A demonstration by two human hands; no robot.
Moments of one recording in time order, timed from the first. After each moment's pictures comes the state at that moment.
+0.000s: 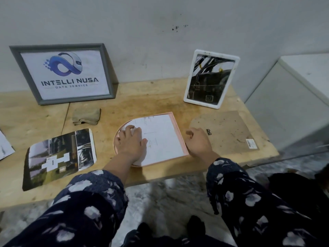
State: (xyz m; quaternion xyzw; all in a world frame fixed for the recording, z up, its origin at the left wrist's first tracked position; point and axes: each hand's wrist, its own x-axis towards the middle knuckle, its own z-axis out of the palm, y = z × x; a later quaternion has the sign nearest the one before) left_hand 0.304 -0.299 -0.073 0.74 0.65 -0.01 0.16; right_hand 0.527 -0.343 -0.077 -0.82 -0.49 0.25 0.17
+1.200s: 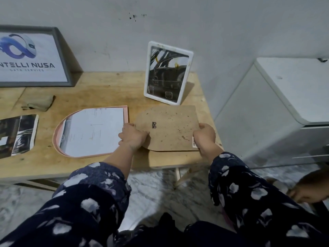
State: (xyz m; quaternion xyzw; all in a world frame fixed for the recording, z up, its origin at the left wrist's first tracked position) left_hand 0.518 -0.326 -0.081 0.44 0.78 0.21 0.39; right_hand 0.735 -0.370 -0.073 -0.83 -0.32 0.33 0.31
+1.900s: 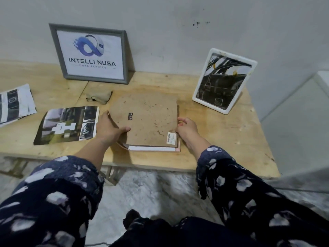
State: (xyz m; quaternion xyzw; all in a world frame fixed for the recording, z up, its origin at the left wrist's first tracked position) left_hand 0.274 -0.320 -0.056 0.49 0.79 0.27 0.27; right_hand 0.530 -0.307 -0.076 -0.71 -0.39 0.50 0.31
